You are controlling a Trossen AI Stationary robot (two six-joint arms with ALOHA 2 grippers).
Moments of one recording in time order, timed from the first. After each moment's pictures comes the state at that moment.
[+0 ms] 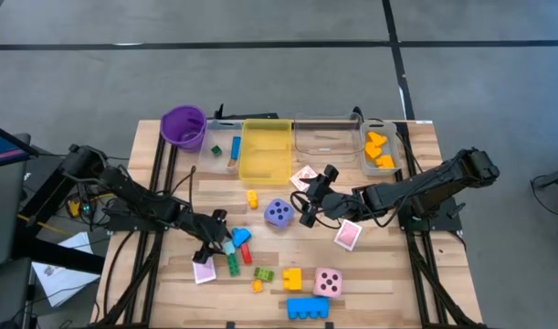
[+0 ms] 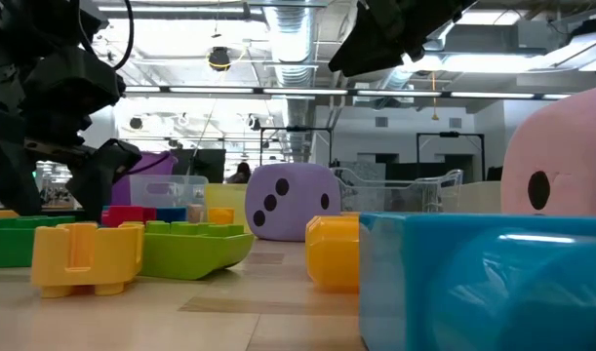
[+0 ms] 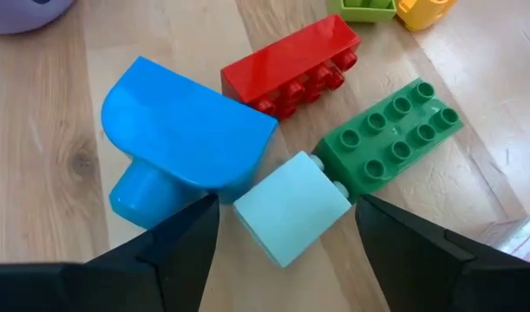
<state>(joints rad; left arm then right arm) -0.38 1.26 0.30 0.15 0.00 -0.10 0.26 1.46 0.96 -0.05 0.76 0.17</state>
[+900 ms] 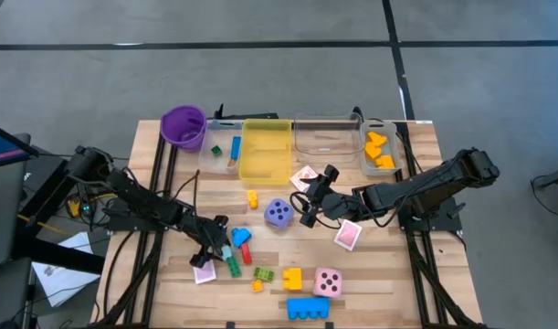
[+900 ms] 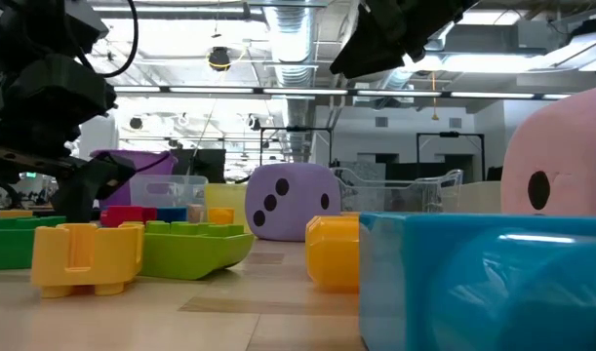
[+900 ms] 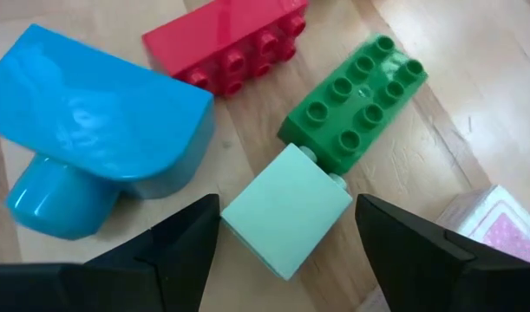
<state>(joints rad) -0.41 1.35 0.31 0.17 0.10 -0.09 0.26 1.46 0.96 -0.07 0.76 0.17</state>
